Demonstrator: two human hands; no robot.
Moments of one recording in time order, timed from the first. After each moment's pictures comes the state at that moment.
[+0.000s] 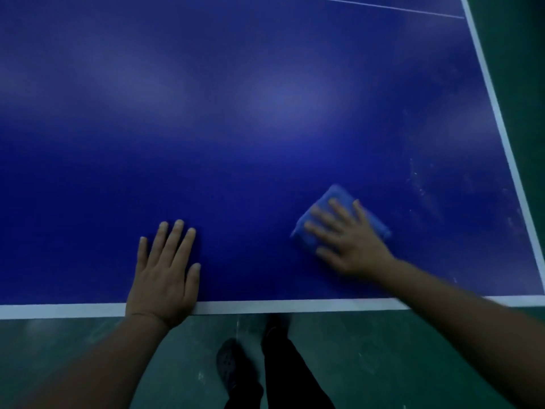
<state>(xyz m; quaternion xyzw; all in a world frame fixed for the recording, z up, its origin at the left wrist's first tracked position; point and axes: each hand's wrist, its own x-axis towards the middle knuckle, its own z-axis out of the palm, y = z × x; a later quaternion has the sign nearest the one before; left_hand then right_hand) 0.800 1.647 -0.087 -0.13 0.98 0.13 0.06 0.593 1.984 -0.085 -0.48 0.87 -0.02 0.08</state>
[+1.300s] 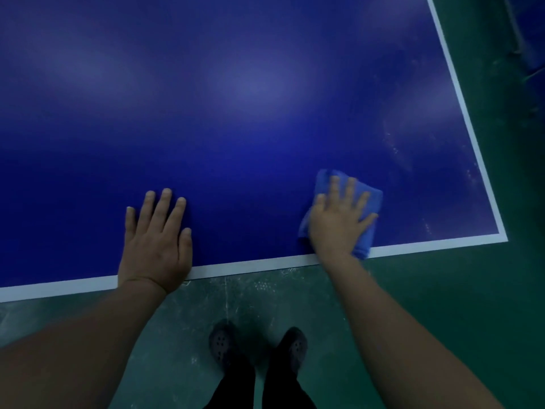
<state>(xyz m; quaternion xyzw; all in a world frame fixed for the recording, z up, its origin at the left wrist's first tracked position) 0.801 1.647 -0.090 -0.11 0.98 0.14 0.04 0.672 1.929 -0.086 0.13 0.98 -0.09 0.07</state>
